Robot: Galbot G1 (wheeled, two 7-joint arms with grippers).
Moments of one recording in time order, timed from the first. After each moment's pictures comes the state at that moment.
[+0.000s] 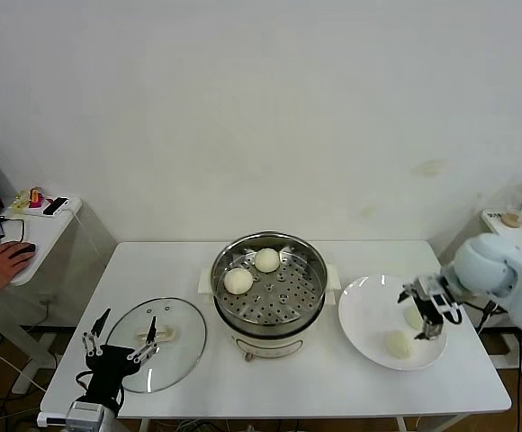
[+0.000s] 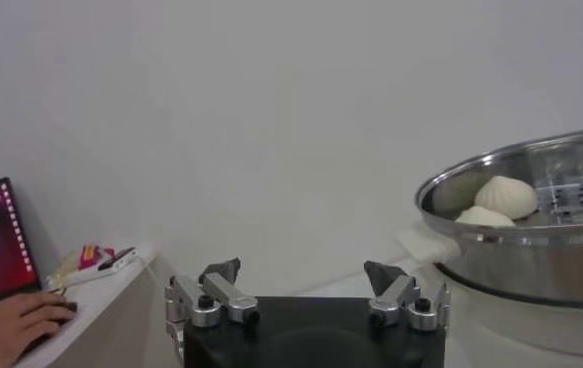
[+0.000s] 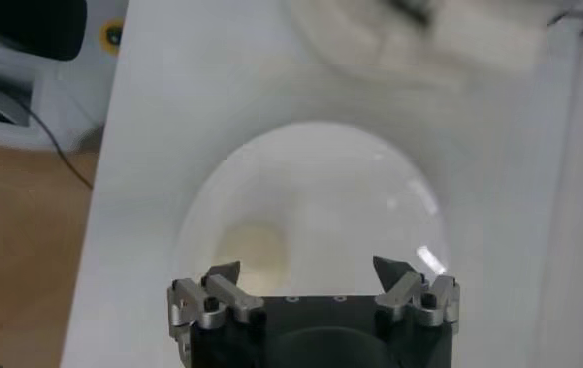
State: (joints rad) left arm 1.74 -1.30 -0.64 -2.27 0.05 0.17 -0.07; right arm -0.13 0.39 -0.65 1.64 -0.14 -0.24 -1.16
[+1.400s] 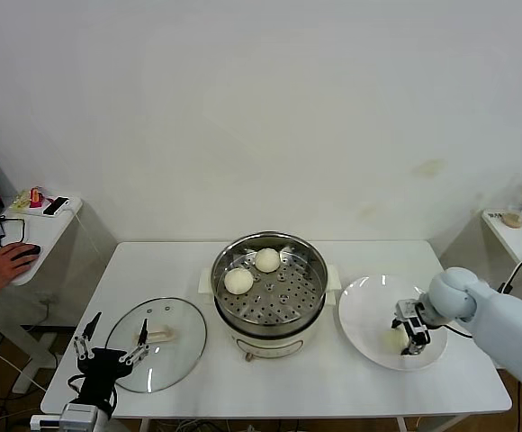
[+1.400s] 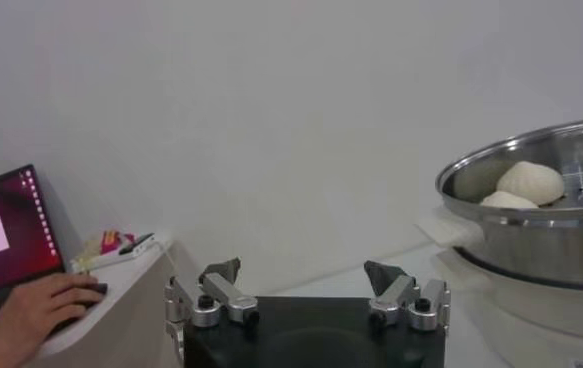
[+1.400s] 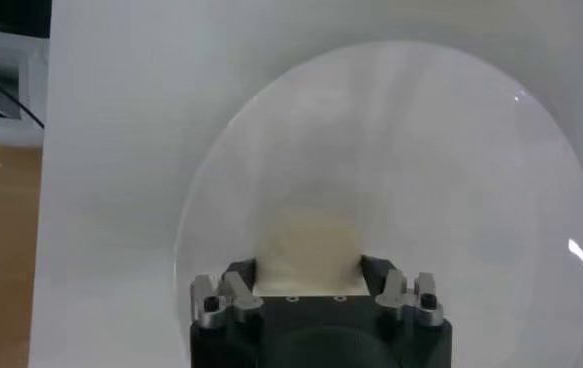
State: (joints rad) left arm 1.75 -1.32 -0.68 -2.27 0.05 0.16 -0.07; right arm -0.33 0.57 -0.51 1.44 -0.28 -0.24 -1.14
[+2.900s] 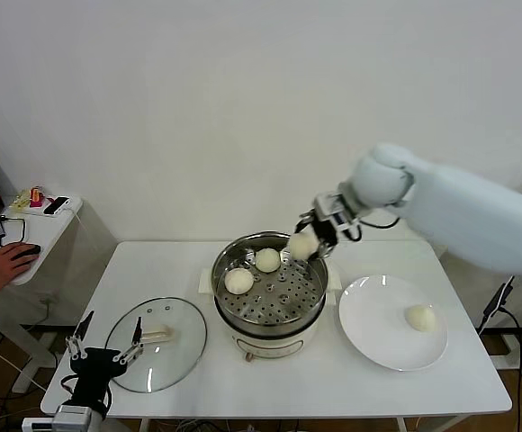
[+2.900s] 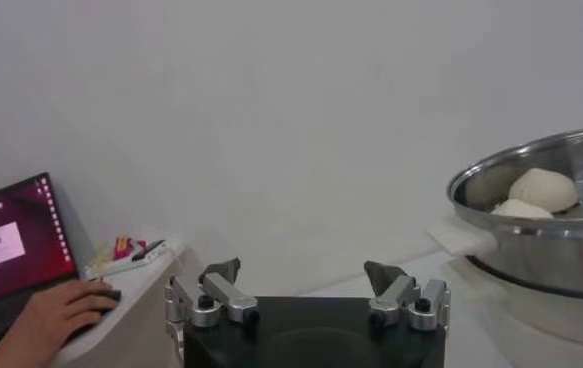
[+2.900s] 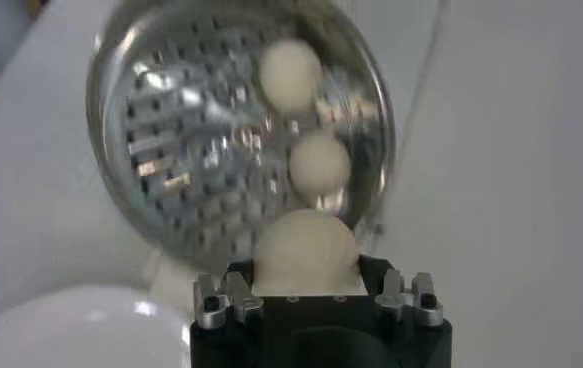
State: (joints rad) left arm 1.76 -1.33 -0.70 -2.29 0.05 0.16 -0.07; right arm 0.45 0.88 -1.03 1.50 0.13 -0.22 -1.06
